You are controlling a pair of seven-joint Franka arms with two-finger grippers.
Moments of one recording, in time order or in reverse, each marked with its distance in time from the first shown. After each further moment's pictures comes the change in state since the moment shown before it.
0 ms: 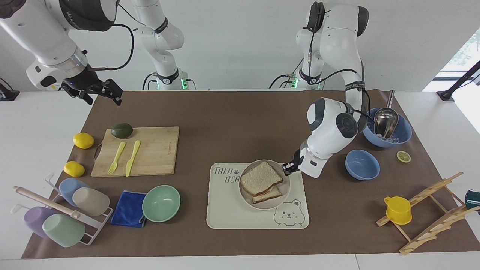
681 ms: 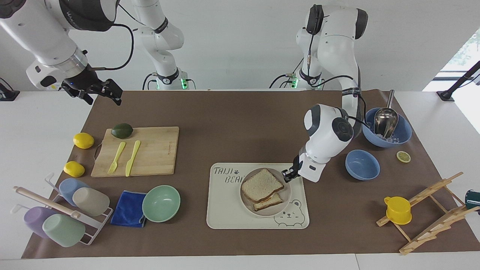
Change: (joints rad) left arm -0.010 0.024 -0.004 -0.060 0.000 0.133 -0.001; right arm 0.000 0.000 0.000 0.000 0.000 0.000 0.000
